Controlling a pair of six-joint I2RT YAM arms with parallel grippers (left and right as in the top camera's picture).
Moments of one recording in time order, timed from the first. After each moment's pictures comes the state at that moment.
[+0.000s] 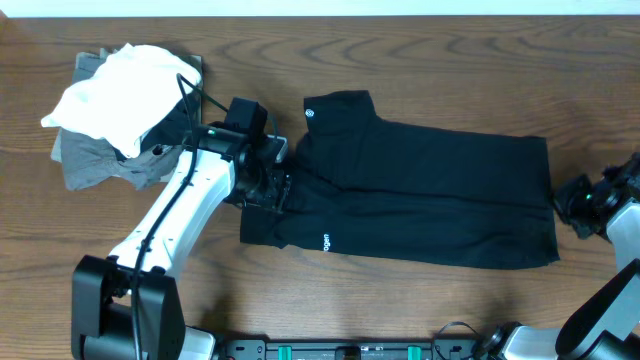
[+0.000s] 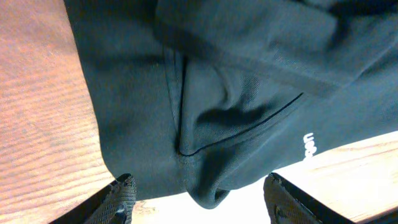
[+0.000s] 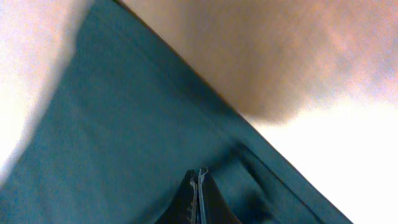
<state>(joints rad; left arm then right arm) -0.27 1.61 1.17 -1.02 0.21 -0.01 -0.62 1.55 0.86 -0.47 -0.31 0.45</state>
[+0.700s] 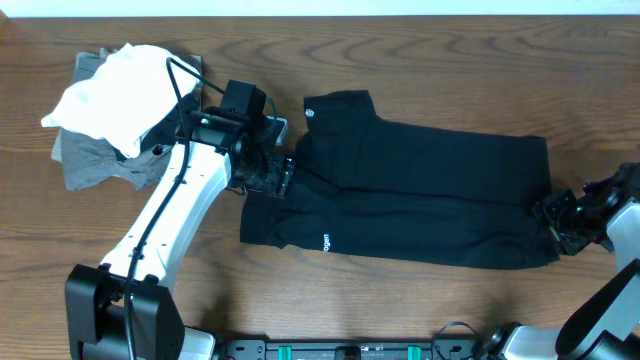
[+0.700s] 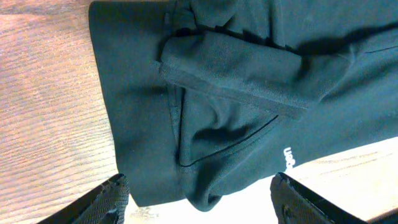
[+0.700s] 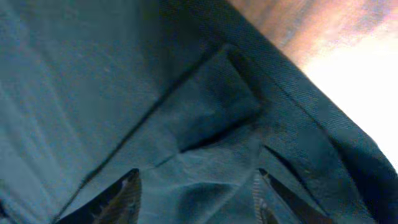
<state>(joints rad) -0.27 1.60 1.27 -1.06 0.20 -0.01 -0.62 1.55 0.86 -0.76 -0.31 0.38</state>
